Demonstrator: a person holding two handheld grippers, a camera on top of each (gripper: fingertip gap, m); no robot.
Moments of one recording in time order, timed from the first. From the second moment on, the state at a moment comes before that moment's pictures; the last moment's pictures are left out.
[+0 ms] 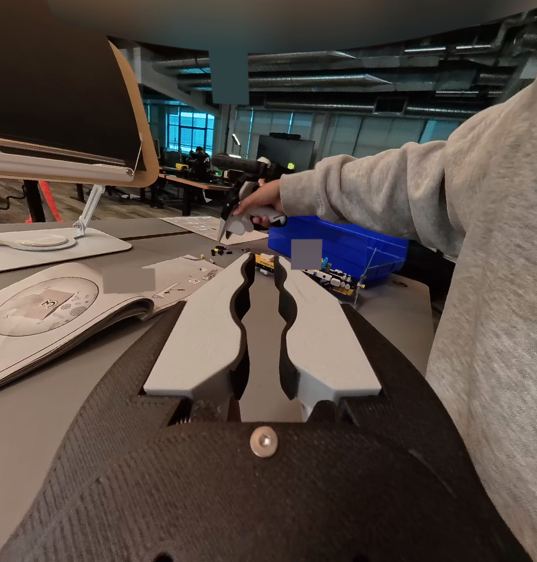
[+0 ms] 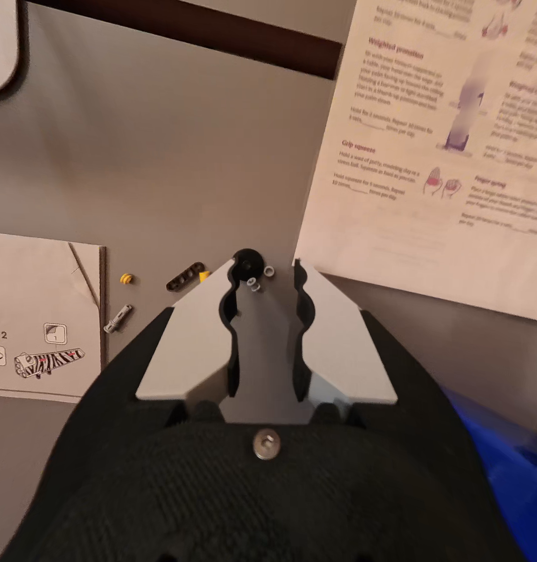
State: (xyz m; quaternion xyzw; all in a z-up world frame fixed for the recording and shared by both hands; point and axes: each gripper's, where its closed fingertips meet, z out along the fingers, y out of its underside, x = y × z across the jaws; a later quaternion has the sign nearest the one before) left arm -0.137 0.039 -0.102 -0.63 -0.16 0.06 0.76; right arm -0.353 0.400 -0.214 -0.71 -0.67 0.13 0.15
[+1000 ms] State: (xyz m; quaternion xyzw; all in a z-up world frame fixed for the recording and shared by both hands) left arm -0.135 0.040 -0.104 -0.63 -0.15 0.06 0.76; right arm -0.362 0.354 -0.215 -0.69 -0.69 0.16 0.14
